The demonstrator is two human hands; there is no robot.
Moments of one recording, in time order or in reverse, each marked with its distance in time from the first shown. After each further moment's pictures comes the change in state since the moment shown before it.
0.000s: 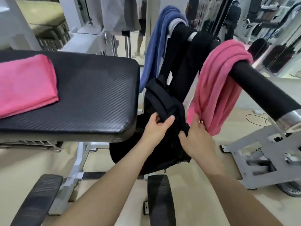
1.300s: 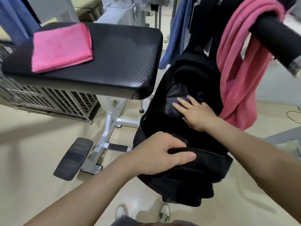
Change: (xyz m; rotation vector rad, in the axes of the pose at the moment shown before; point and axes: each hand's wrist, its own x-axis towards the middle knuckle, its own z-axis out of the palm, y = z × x) left_hand -0.188 0.011 -0.022 0.591 -0.427 0.317; right_hand 0.011 0.003 0.026 -0.569 -0.329 -0.765
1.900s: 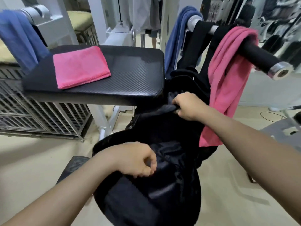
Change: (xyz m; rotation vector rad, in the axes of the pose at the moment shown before) left_hand -0.074 -0.032 -0.077 0.508 -0.369 -0.254; right_hand -0.016 -0.068 -0.101 0.228 0.257 0.143
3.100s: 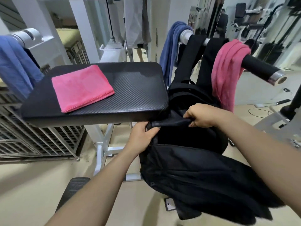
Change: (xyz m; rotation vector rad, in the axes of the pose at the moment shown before) left_hand 0.090 -0.067 -0.021 -0.666 0.812 0.060; right_hand -0.005 0.017 -0.018 -0.037 -0.264 0.025
